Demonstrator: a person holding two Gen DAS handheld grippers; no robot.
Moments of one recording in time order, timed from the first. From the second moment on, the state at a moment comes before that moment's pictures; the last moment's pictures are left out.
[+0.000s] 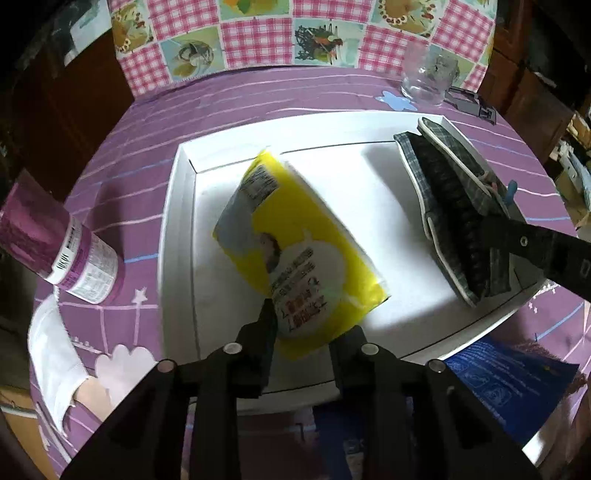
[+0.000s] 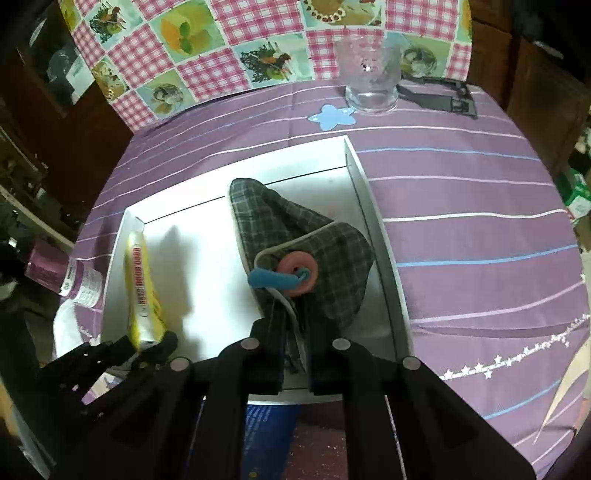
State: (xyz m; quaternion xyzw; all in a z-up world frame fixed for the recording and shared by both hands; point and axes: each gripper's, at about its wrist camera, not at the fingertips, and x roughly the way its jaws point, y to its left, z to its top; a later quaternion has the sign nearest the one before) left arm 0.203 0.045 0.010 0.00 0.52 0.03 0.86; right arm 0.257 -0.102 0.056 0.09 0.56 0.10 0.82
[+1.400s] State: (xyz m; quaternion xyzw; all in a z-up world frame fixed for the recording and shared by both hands) left arm 0.163 0.056 0.067 -0.06 0.48 0.05 0.87; right arm 0.210 -0.124 0.124 0.08 0.56 0.15 0.81
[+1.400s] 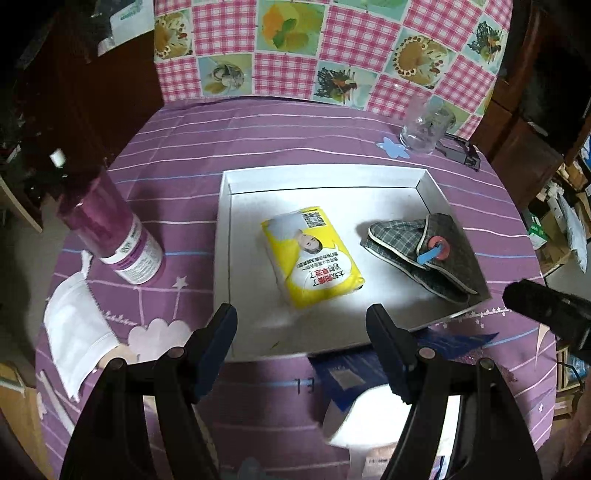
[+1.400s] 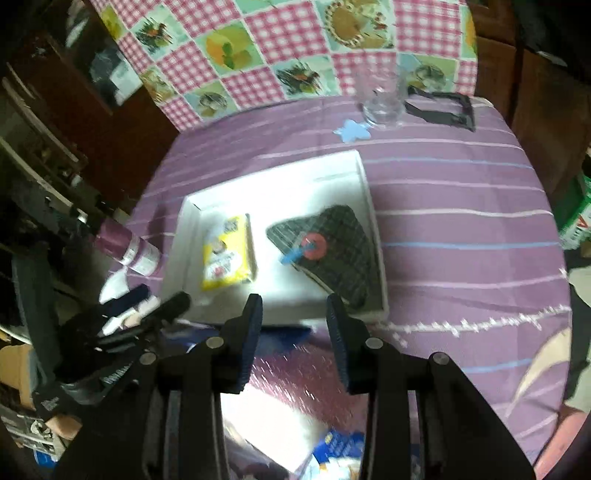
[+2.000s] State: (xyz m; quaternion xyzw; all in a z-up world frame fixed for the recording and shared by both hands) left arm 0.133 0.030 0.099 -0.01 0.49 0.01 0.87; right arm 0.169 -0.114 0.156 0.00 0.56 0.23 0.79
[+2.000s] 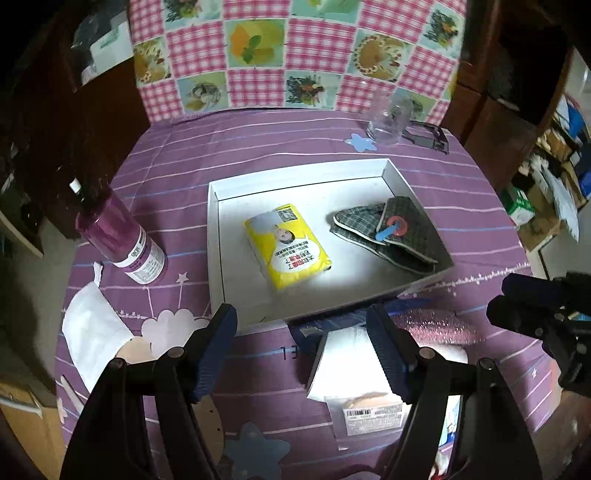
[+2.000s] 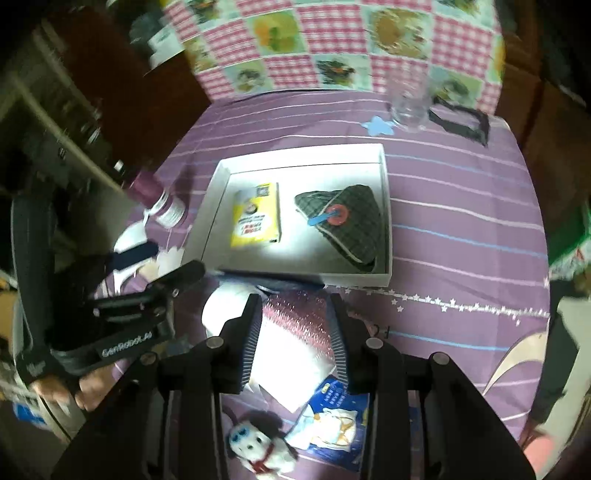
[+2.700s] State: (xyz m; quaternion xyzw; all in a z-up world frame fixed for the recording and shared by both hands) left arm 0.142 0.015 0.077 0.05 0.52 -0.03 0.85; right arm 0.173 -0.087 0.099 -0.10 0.62 0.25 0.74
